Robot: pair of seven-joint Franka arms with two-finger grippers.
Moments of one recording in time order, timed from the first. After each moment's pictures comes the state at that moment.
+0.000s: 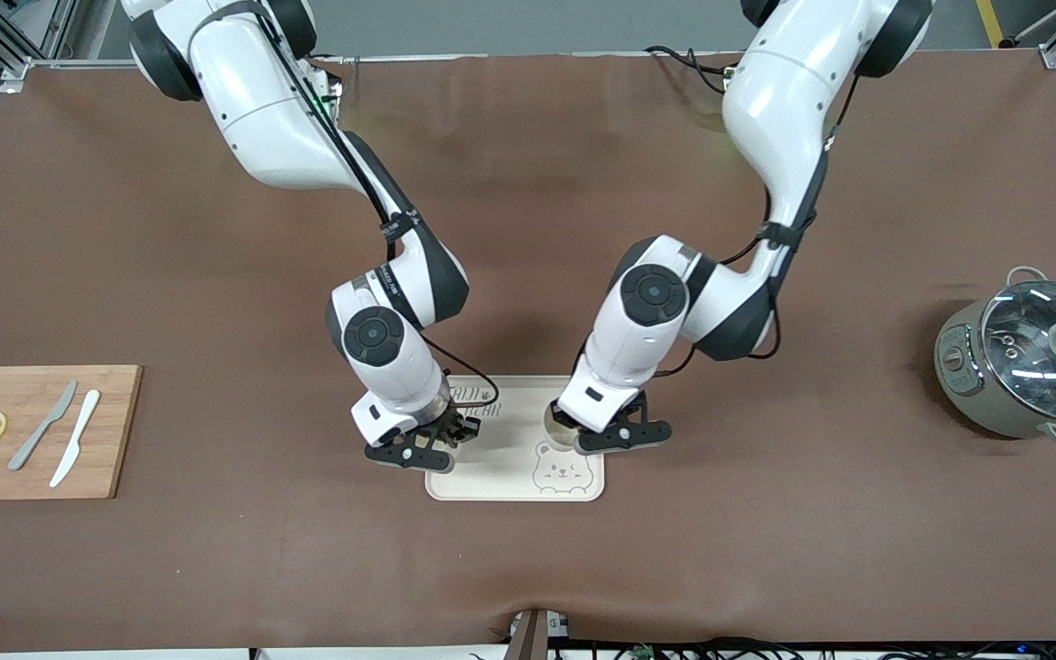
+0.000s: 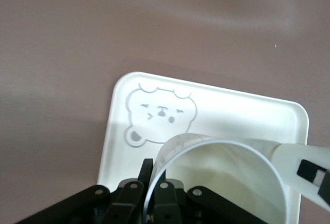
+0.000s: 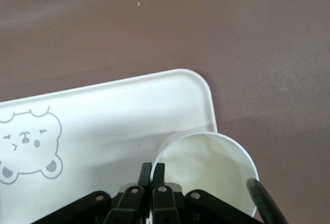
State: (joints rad) left arm -0.56 0.86 -0.05 -1.20 0.02 2.34 -0.77; right arm 0.55 0.88 -0.05 -1.25 0.07 2.35 0.65
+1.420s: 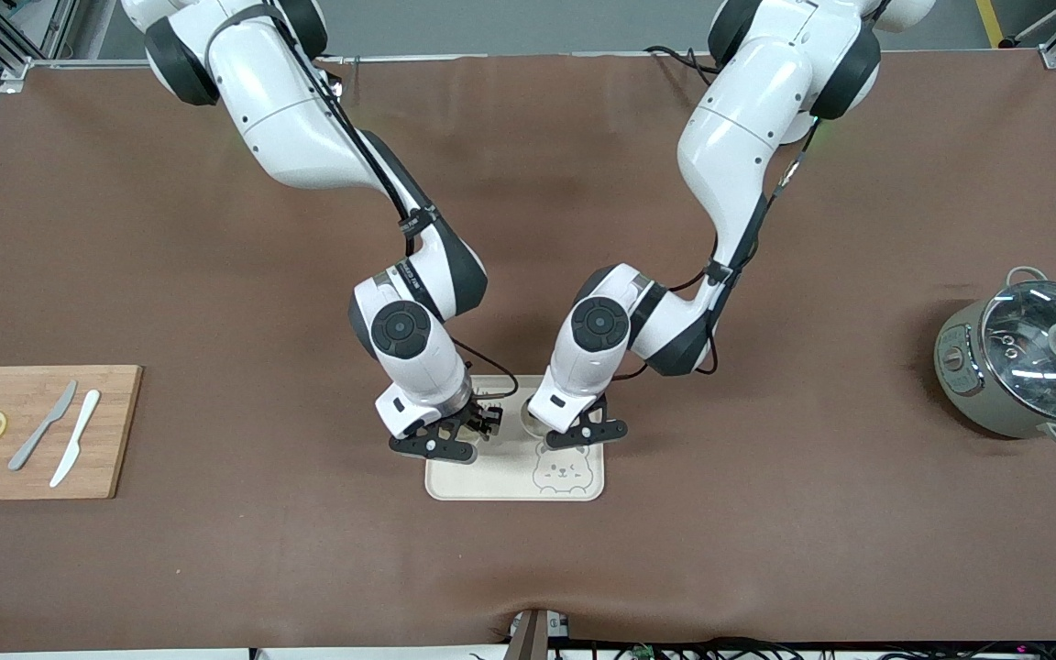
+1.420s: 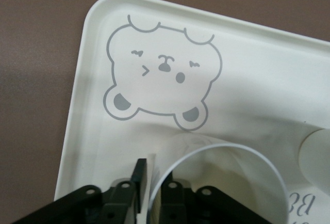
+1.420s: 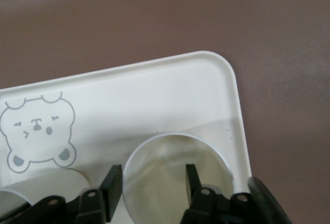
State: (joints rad) left arm -0.60 1.00 -0.04 -1.16 0.02 2.35 -0.83; right arm 0.58 0.90 -0.05 -1.23 0.07 2.35 0.68
